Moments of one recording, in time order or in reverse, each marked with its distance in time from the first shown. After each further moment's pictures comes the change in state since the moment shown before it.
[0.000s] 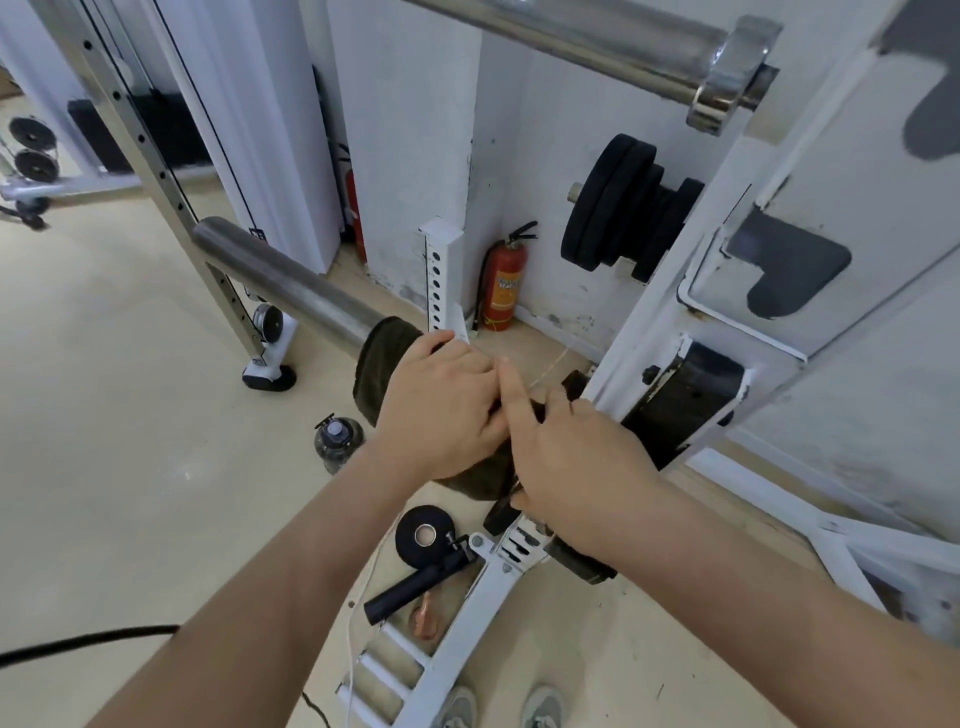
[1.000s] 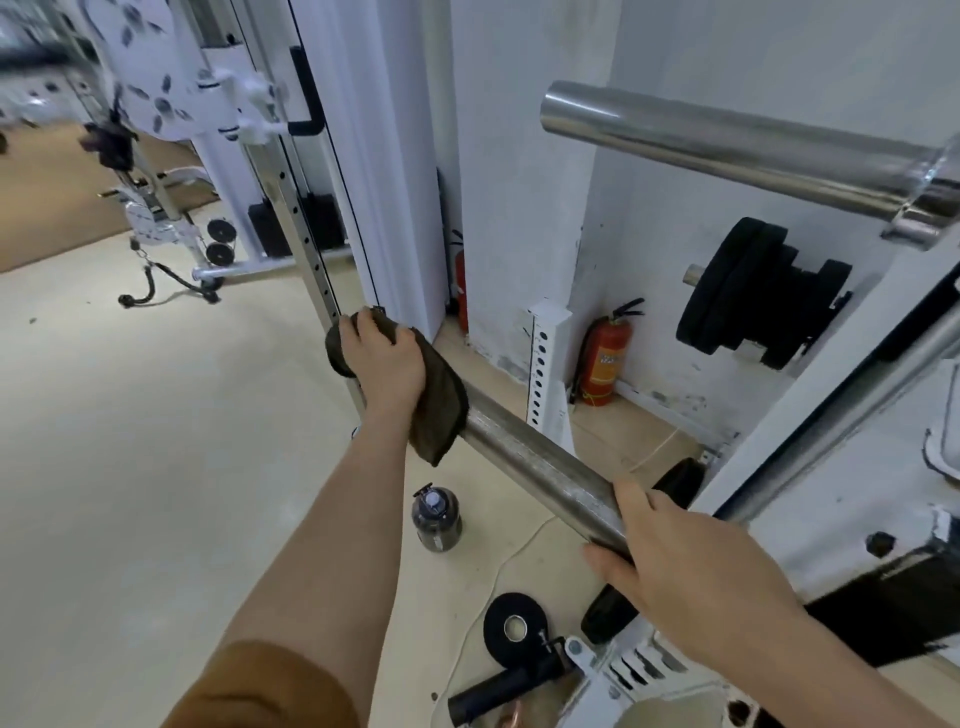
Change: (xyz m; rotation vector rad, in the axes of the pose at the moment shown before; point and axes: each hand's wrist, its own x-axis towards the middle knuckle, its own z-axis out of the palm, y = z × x) left_hand 0.032 -0.219 0.007 -0.609 0.496 -1.175; right_hand 0.047 -0.016 0.001 0.136 0.116 -0.046
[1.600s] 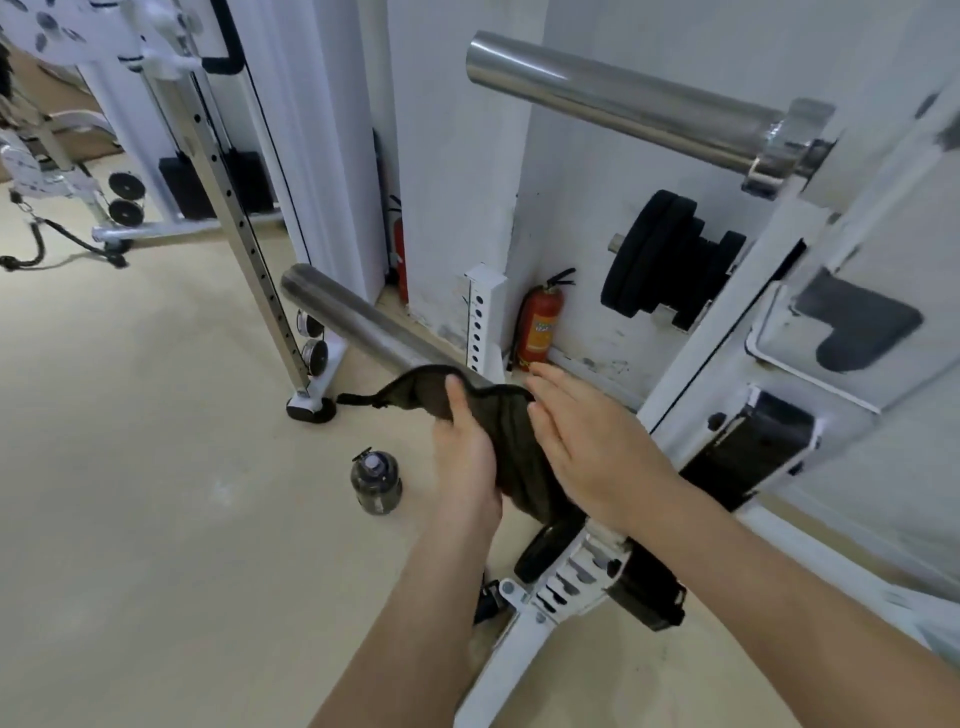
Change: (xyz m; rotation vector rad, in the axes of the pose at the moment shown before) left_hand -0.224 0.028 0.015 -0.732 -0.359 -0.631; right_hand -0.007 0.009 -0.003 0.281 0.276 -0.119
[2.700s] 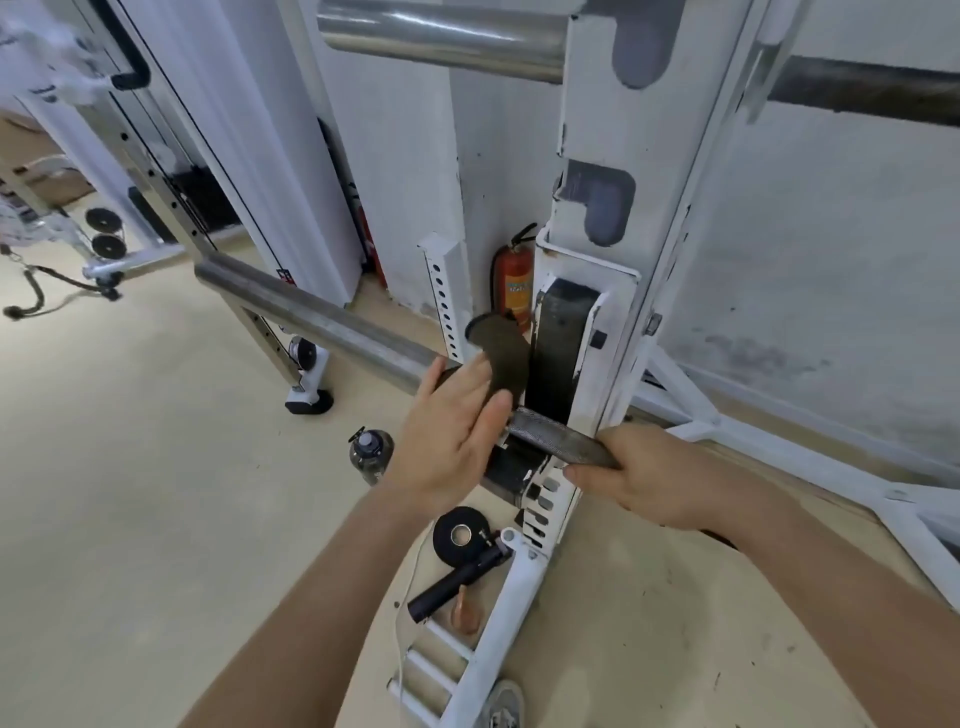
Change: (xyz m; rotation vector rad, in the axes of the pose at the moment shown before) left_hand -0.096 -0.032 0.013 1.220 -0.648 0.990; right_hand -0.143 0.104 -0.028 0.274 -0.399 0.370
